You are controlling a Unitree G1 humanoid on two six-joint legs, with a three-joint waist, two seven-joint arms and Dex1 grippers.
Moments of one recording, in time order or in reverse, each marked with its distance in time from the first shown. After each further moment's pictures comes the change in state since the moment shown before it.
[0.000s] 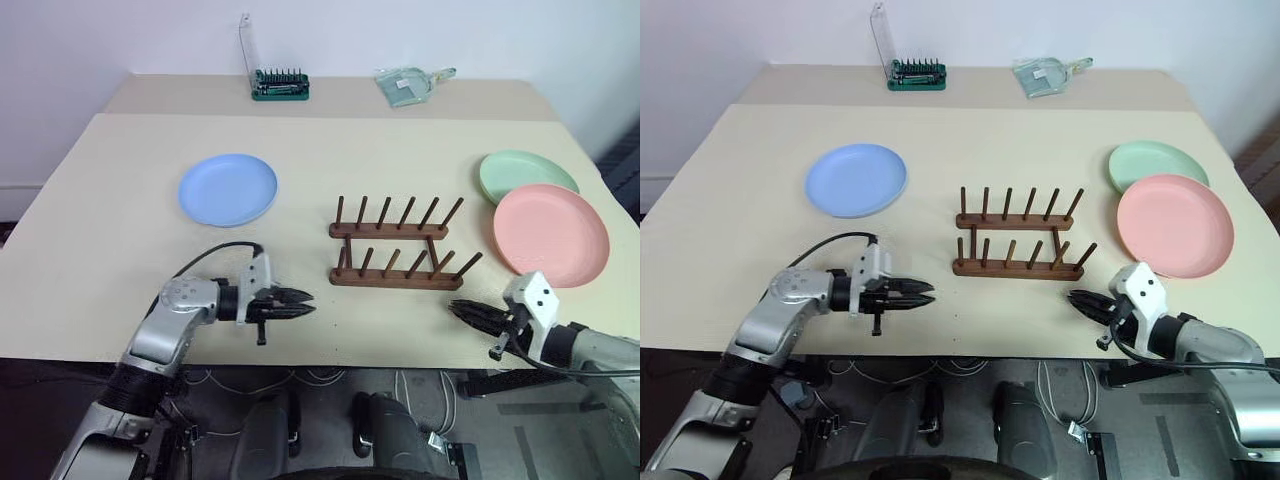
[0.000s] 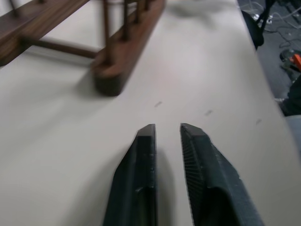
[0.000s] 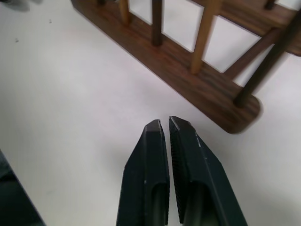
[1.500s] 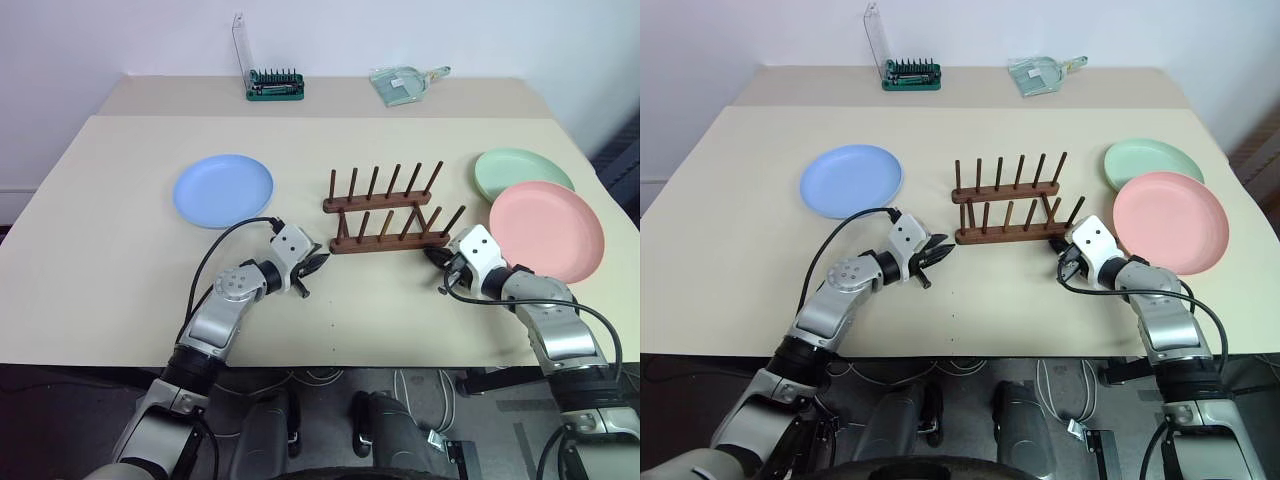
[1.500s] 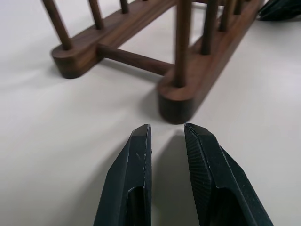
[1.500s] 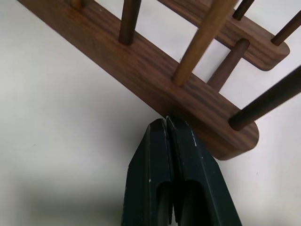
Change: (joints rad) left arm -0.148 -0.210 0.012 0.249 0.156 -0.025 0.551; right arm -0.495 0.143 0.241 0.540 -0.297 -0.293 -0.156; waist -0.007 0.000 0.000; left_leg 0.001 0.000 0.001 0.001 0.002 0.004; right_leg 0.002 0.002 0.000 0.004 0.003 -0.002
